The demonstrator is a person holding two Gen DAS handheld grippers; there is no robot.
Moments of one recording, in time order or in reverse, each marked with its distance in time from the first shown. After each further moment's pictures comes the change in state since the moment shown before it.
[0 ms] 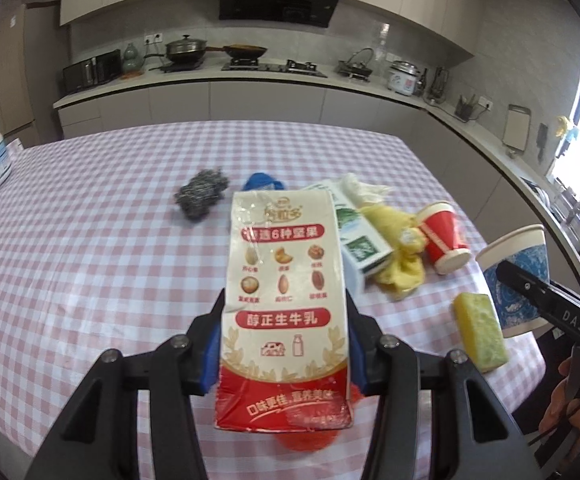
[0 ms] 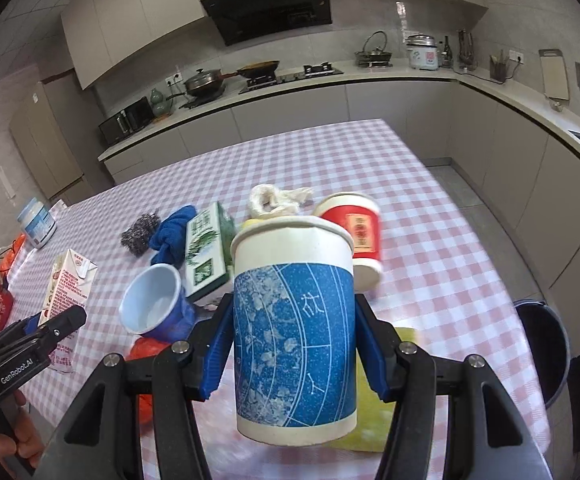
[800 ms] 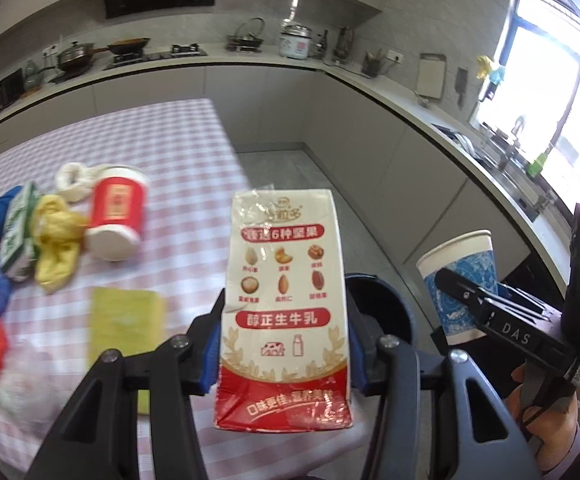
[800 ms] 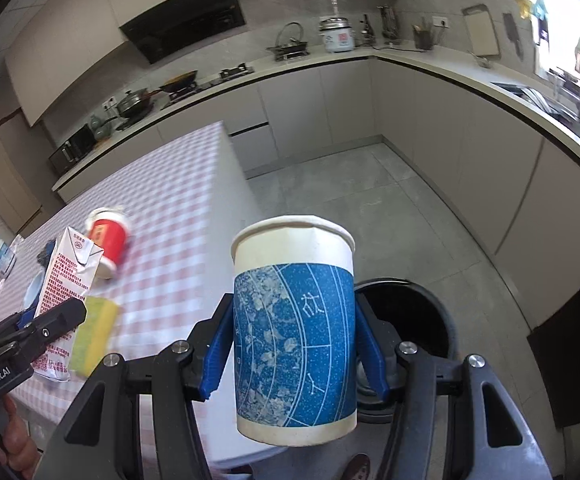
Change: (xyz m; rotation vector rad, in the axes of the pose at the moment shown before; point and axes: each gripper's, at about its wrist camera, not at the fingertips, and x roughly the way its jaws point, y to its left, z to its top) left arm 0.052 -0.327 -0.023 0.147 0.087 -0.226; right arm -0.073 -0.327 -0.024 0.147 0.033 -0.110
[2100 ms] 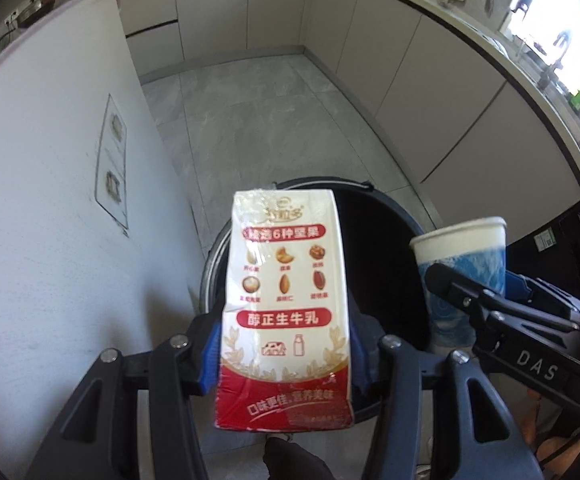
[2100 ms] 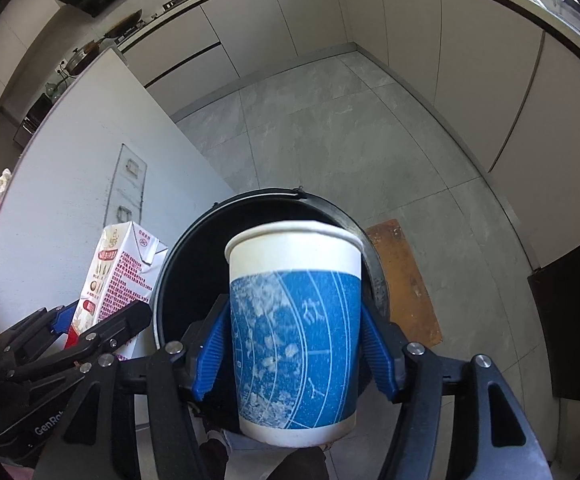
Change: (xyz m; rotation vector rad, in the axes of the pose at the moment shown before) left arm 0.216 -0.116 -0.049 0.000 0.325 0.080; right arm 0.173 -0.163 -0.036 0.053 0.318 0.000
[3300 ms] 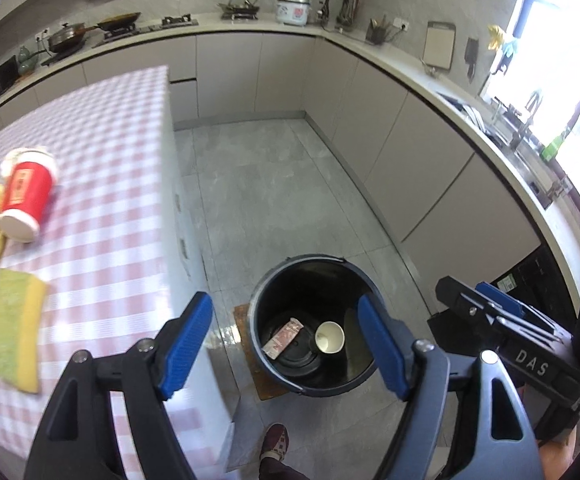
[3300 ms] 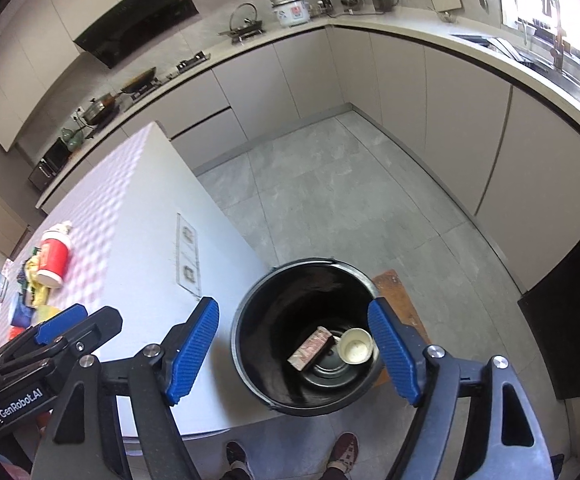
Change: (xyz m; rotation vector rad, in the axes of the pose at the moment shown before) left arm -0.172 0.037 0.004 -0.042 -0.229 -0.029; right arm -0.166 0.067 -0.005 0.031 -0.239 0.024
